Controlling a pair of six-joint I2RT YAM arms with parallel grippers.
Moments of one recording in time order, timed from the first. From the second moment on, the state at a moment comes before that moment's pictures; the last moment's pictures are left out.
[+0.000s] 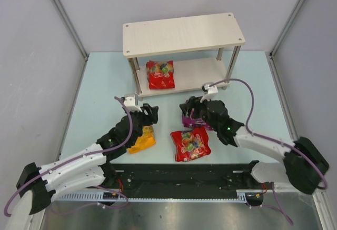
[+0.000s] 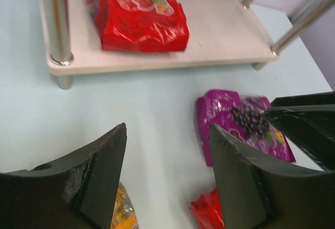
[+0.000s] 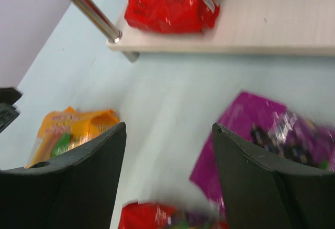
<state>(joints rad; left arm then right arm) -0.88 0.83 0.48 0.16 -0.63 -0.48 0.77 1.30 0.64 0.45 0.18 0.46</state>
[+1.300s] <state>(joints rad) -1.06 0.96 0.40 0.16 -0.62 -0.70 0.72 0.76 0.14 0.14 0.02 0.86</state>
